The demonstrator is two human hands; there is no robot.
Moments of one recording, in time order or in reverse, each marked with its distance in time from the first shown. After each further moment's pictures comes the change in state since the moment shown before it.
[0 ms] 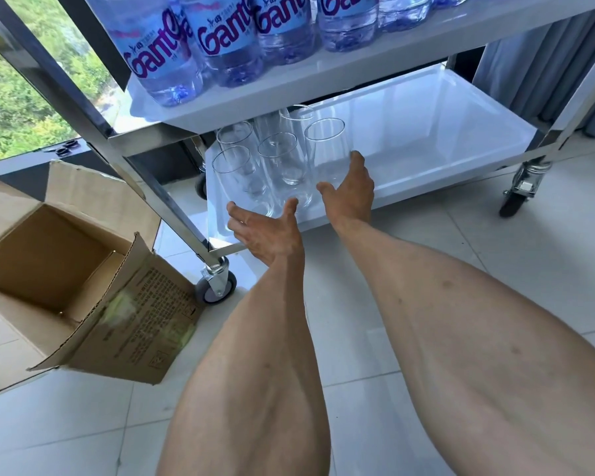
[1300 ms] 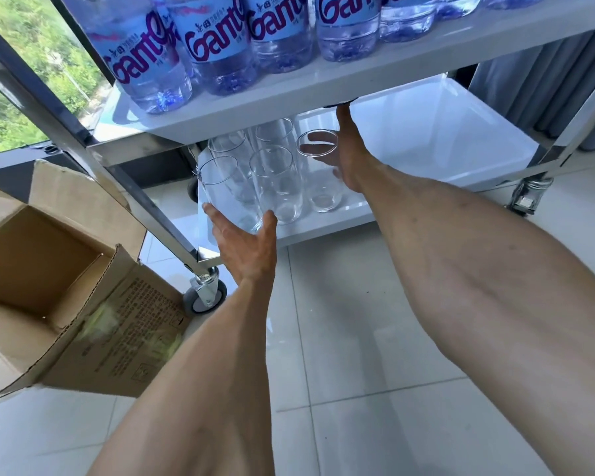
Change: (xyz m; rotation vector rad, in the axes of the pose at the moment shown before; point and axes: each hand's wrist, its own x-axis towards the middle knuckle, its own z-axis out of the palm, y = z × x) left_hand 0.020 -0.019 -0.013 -0.036 -0.081 0.125; right_hand 0.102 -0.037 -0.007 0.524 -0.536 0.268
